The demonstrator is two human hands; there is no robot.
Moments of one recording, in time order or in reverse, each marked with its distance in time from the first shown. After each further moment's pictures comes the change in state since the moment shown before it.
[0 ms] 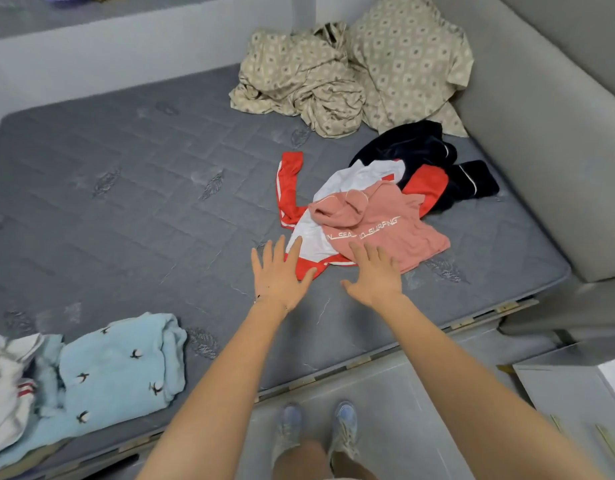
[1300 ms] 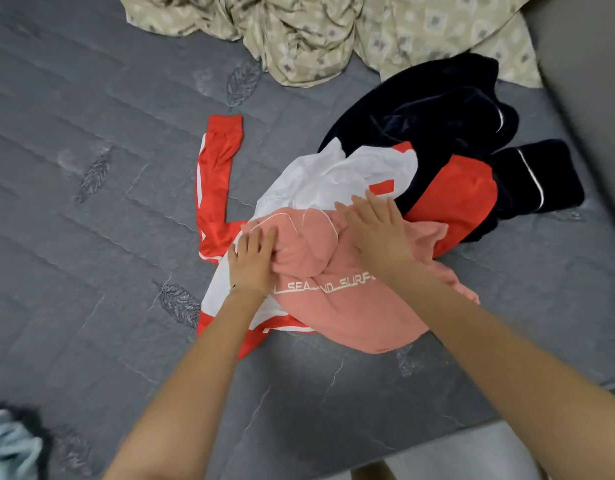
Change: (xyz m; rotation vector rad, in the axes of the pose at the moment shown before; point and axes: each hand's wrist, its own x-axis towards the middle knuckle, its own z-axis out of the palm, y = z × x) left_hand 0.358 0.050 0.219 0.034 -0.151 -0.102; right_hand 0.393 0.175 0.068 -0.177 0.188 -0.371
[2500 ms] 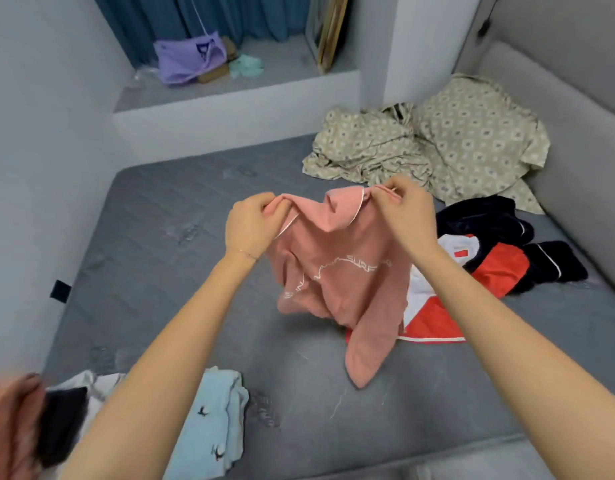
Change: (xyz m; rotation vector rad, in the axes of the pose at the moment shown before) left_hand -0.329 -0.250 -0.410 -0.588 0.761 0.094; right_hand -0.110 -0.377 -0.376 0.865 0.629 0.199
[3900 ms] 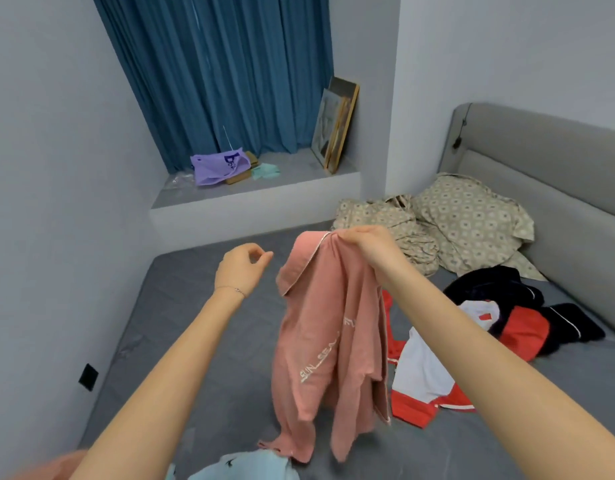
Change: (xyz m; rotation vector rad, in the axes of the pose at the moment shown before) left_hand 0.015 -0.074 -0.176 0.132 -0.059 -0.049; right_hand -0.060 -0.200 0.064 0.545 -0.230 0.225
